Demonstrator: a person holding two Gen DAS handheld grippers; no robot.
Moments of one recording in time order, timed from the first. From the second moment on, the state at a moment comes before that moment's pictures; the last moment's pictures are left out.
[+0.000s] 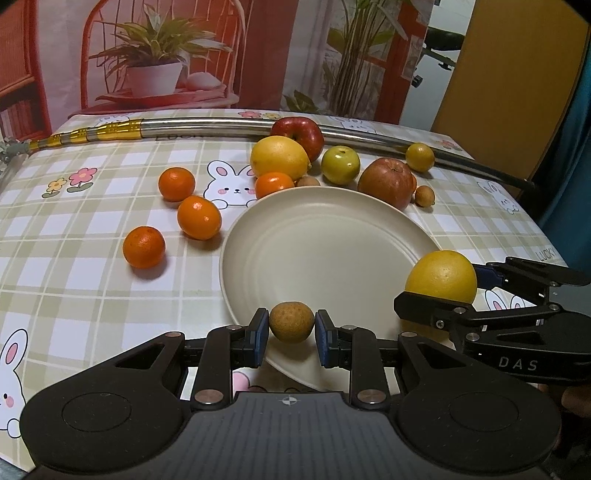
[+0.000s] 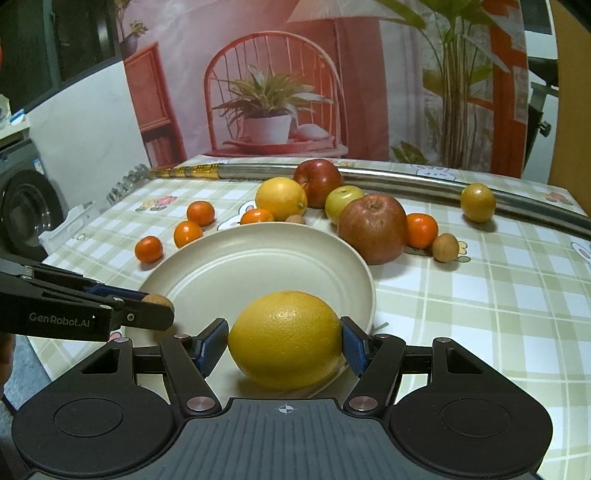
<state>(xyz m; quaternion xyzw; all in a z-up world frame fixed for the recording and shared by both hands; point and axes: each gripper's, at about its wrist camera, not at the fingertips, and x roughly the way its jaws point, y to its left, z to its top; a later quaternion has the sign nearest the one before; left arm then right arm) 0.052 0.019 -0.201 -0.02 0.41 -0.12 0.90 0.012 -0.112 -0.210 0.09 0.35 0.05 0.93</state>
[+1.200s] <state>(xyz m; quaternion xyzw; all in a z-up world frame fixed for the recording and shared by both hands) 0.058 0.057 -0.170 -0.07 0.39 -0.08 0.92 0.009 -0.130 -0.183 0.08 0.29 0.03 0.95</state>
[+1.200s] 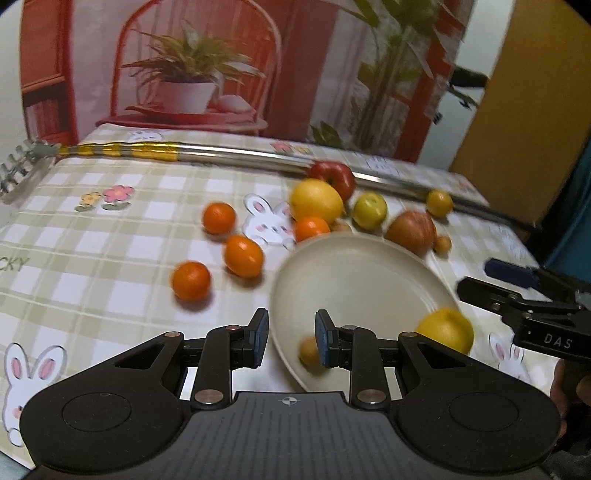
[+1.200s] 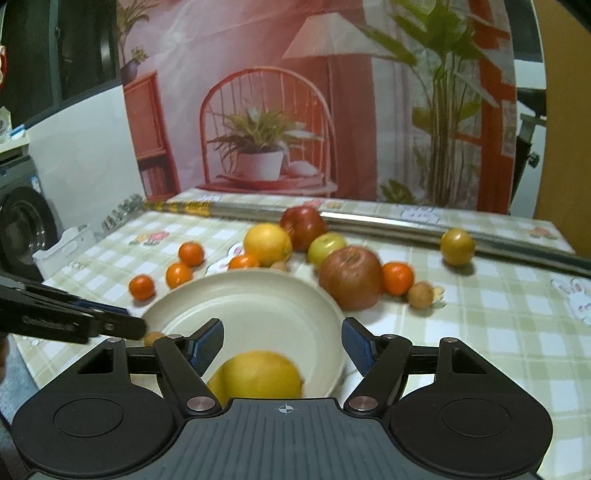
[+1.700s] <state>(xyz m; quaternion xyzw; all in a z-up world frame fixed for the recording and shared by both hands) 0.104 0.111 -0.112 -0.12 0.37 -0.04 0.92 0.044 -0.194 -0.151 0.10 0.25 -0.03 0.96</state>
